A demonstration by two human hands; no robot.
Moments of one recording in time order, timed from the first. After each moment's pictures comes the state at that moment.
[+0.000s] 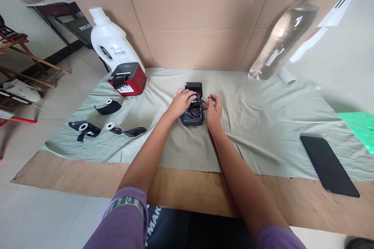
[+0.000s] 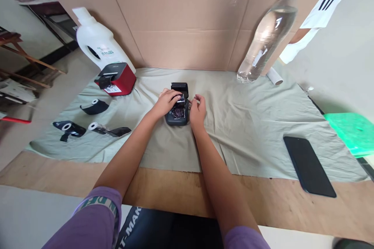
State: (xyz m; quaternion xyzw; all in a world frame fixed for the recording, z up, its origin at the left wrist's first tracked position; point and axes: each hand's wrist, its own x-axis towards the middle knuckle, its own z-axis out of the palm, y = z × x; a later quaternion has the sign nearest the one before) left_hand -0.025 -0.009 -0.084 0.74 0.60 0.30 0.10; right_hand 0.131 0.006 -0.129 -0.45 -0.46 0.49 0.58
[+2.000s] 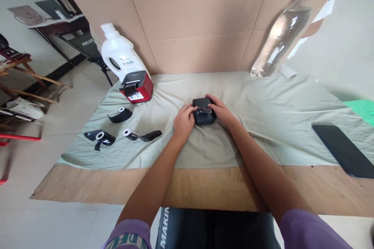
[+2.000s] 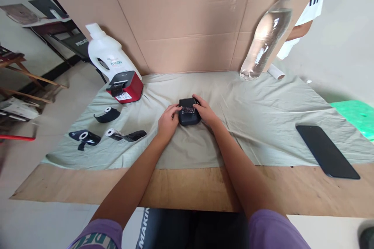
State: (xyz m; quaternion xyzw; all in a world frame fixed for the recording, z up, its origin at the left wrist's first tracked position) left_hand -0.031 -0.091 -0.107 0.63 0.66 0.40 0.09; right_hand 0.140 0.019 -0.128 -0.36 -0.63 0.54 0.42
